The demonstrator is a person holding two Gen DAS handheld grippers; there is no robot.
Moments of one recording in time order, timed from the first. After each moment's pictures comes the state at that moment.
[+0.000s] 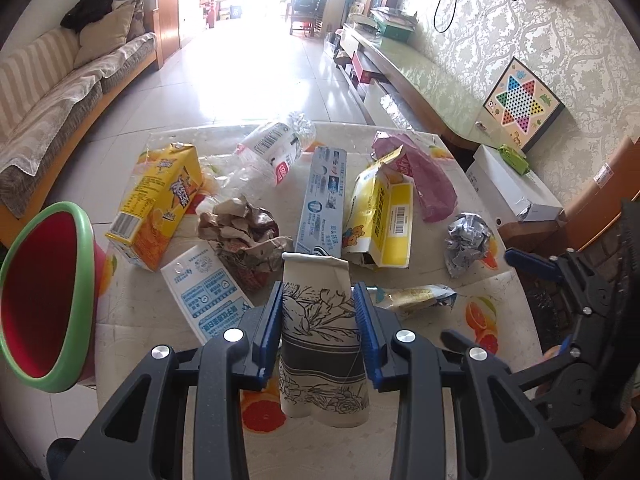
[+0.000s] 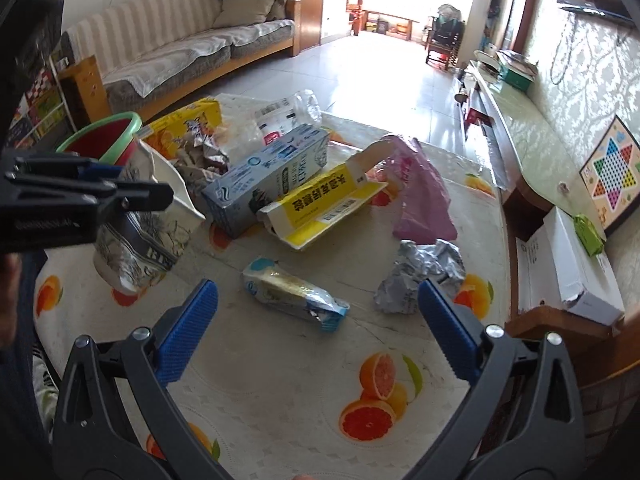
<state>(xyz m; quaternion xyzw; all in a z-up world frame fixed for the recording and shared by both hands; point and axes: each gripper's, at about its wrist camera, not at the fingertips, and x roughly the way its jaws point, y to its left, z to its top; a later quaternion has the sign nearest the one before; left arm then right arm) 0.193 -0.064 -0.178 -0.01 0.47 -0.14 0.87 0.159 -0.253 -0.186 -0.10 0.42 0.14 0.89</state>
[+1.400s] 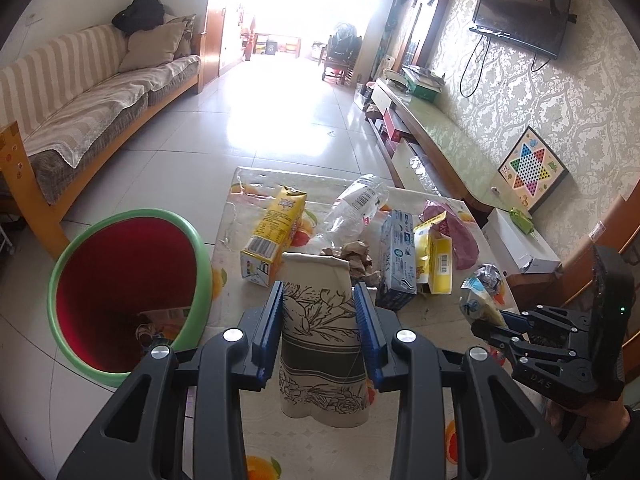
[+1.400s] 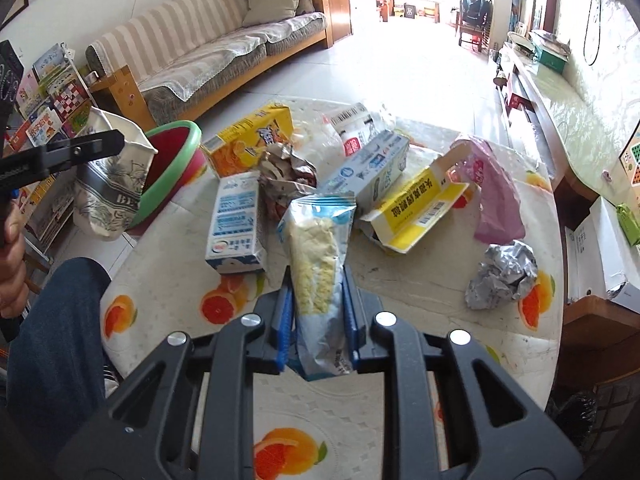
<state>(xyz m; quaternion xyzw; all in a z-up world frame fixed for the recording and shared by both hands) 0.161 0.062 -0.129 -0.07 0.40 -0.10 0.91 0.148 -0.204 -0.156 -0.03 0.44 0.20 0.87</state>
